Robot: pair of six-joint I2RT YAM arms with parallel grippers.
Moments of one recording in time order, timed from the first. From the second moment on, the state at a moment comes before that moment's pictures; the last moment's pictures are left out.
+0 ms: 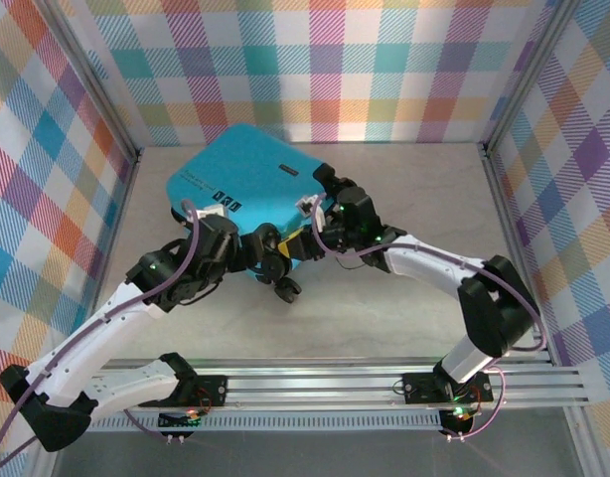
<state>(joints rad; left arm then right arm) -0.75 1.00 1.10 -0.90 -0.36 -0.76 0.67 1.56 0.99 0.15 -0.80 0.36</state>
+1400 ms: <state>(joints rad) -0.94 1.42 1.22 -0.89 -0.41 -1.06 1.07 1.53 0.39 0.75 0.00 0.09</state>
